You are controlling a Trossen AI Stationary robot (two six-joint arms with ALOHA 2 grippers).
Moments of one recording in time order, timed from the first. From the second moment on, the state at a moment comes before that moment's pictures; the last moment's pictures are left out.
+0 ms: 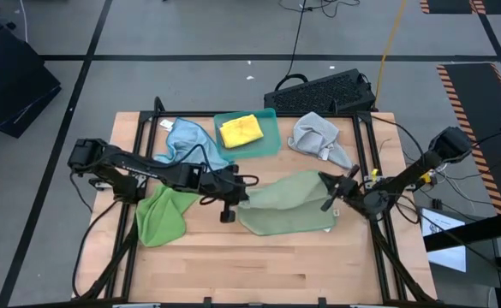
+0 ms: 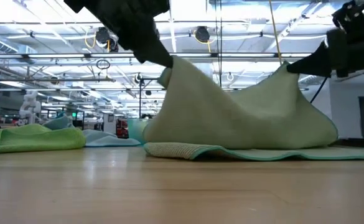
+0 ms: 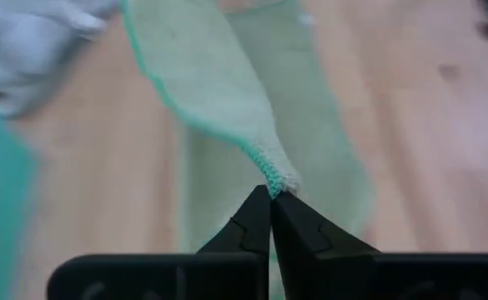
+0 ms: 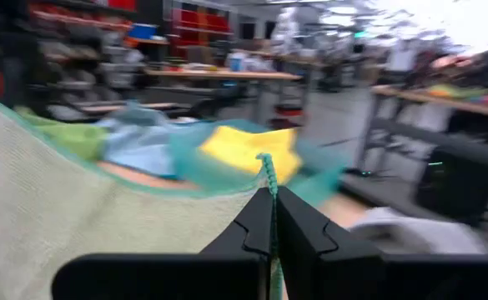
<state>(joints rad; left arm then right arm) -0.11 1.55 1.02 -0.18 -0.05 -0.02 0.61 1.03 0.02 0.93 1.33 -0.03</state>
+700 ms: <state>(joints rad) 0.04 1.54 1.02 -0.09 -0.21 0.13 0.13 0.98 0.02 0.93 1.03 -0.09</state>
